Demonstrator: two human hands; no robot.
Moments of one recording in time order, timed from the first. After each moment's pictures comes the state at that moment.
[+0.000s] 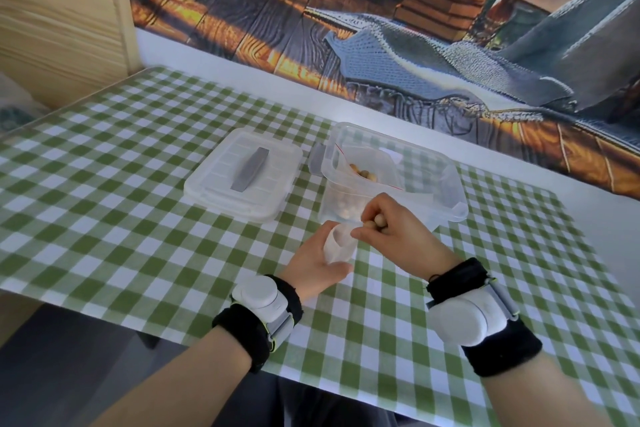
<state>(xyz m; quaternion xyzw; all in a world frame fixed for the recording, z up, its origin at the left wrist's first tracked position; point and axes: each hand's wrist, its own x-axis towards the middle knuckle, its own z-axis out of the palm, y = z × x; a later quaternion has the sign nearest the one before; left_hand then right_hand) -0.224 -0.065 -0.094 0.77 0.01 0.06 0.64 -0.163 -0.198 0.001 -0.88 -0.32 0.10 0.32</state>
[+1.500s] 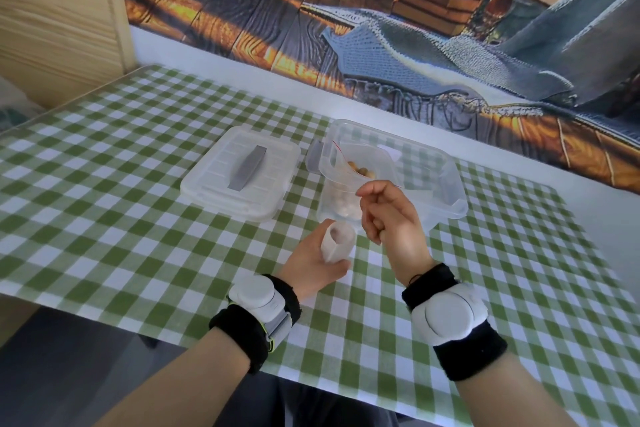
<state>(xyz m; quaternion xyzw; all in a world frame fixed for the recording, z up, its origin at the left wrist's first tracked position) -0.215 -0.063 -0.106 0.76 0.01 0.05 0.64 -0.172 -0.181 -0.011 -0.70 -0.21 0.10 0.68</state>
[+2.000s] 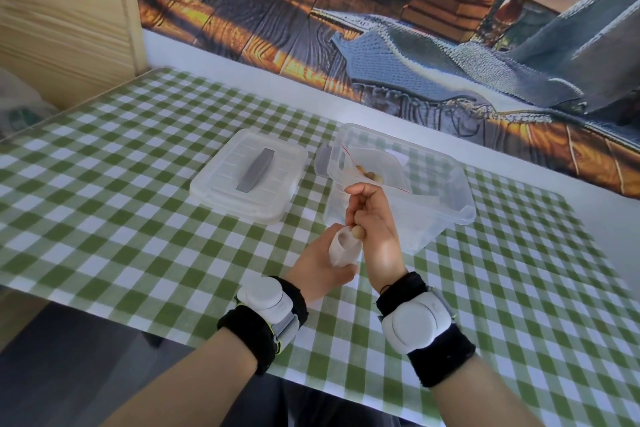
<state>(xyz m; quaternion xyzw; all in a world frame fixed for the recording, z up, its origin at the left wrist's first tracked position) -0.216 -0.062 -0.105 0.77 0.01 0.04 0.64 -0.188 -0.153 -0.026 -0.67 -0.22 0.09 0.71</state>
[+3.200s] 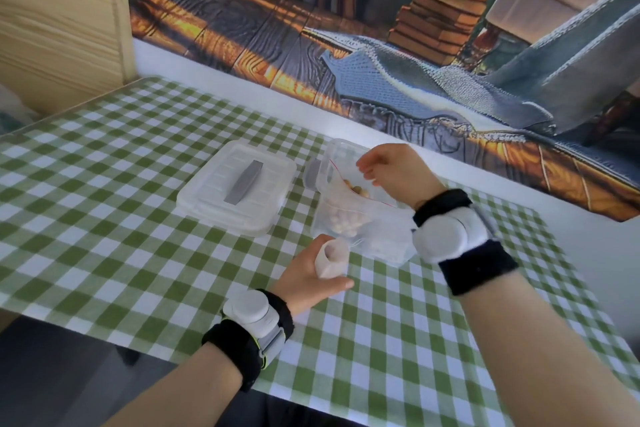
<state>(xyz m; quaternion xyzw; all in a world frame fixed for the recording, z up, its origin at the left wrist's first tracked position) -0.217 -0.062 -0.107 0.73 -0.01 0.04 0.68 -0.101 -0.154 0.062 -0.92 -0.23 0.03 0.33</state>
